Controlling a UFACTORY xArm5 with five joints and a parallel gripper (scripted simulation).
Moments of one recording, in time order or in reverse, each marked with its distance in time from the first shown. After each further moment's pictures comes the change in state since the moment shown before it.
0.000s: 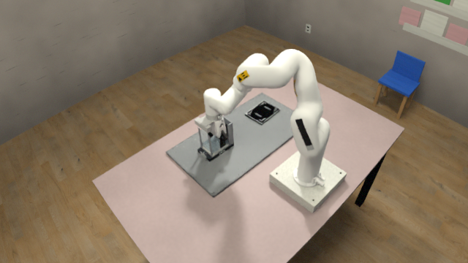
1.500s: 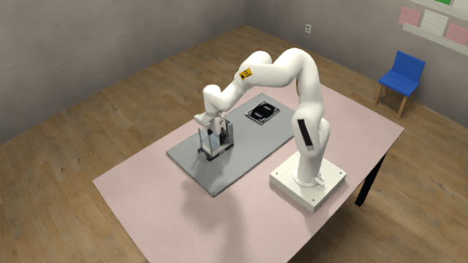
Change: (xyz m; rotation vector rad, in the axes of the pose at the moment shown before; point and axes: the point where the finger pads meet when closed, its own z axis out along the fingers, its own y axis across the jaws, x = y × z) arm 0.000 0.000 -0.019 0.000 0.000 0.000
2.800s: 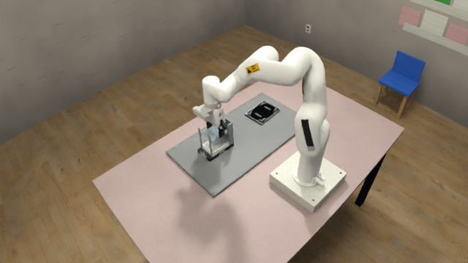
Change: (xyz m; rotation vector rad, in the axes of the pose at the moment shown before) arm 0.001 0.000 -0.047 0.000 0.000 0.000
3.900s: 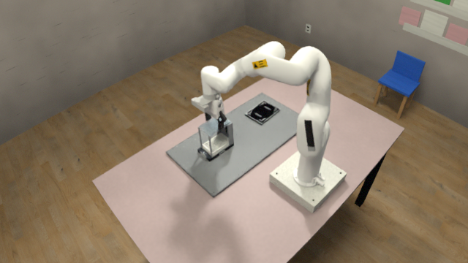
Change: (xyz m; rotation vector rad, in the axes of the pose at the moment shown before) arm 0.001 0.000 -0.048 0.000 0.000 0.000
